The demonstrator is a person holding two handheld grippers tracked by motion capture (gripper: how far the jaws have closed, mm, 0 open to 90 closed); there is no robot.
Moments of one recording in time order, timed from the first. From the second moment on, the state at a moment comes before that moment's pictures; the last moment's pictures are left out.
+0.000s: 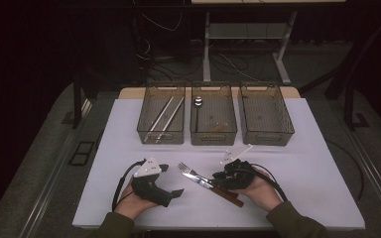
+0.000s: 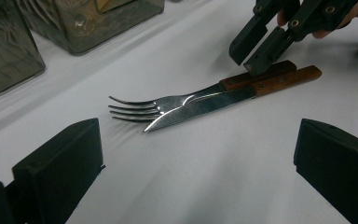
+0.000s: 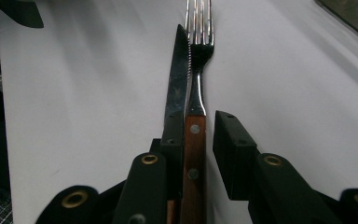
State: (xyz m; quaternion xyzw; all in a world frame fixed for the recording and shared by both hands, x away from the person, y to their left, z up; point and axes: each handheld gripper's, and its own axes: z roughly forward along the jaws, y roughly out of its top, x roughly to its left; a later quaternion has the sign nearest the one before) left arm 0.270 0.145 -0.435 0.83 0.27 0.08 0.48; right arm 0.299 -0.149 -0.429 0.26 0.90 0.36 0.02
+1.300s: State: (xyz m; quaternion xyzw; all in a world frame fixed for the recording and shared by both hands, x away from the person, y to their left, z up) left arm 0.270 0.144 -0.435 0.83 0.27 0.08 0.48; right arm 0.323 -0.108 -0.423 0.19 0.97 0.17 0.02
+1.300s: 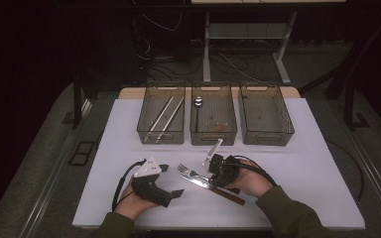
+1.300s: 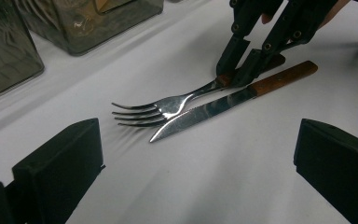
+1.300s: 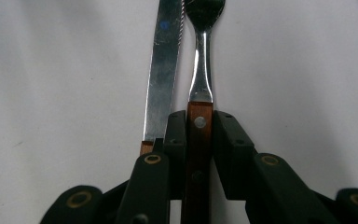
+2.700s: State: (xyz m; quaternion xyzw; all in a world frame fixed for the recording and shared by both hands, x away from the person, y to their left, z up) left arm 0.269 0.145 -0.434 0.83 0.26 0.07 0.48; right arm 0.339 -0.150 -0.404 0.26 0.94 0.22 0.01
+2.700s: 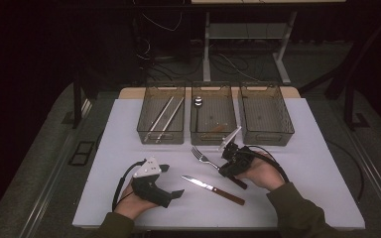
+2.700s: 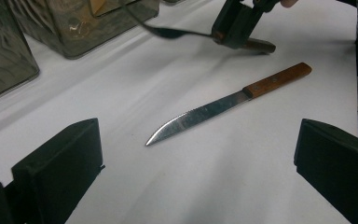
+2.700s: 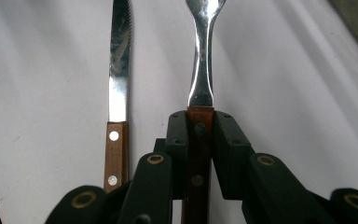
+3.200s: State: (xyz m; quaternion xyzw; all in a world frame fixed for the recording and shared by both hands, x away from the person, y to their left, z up) left arm 0.269 0.144 -0.433 0.83 0.25 0.07 0.49; right arm 0.343 -0.187 -0.391 0.30 0.90 0.33 0.01
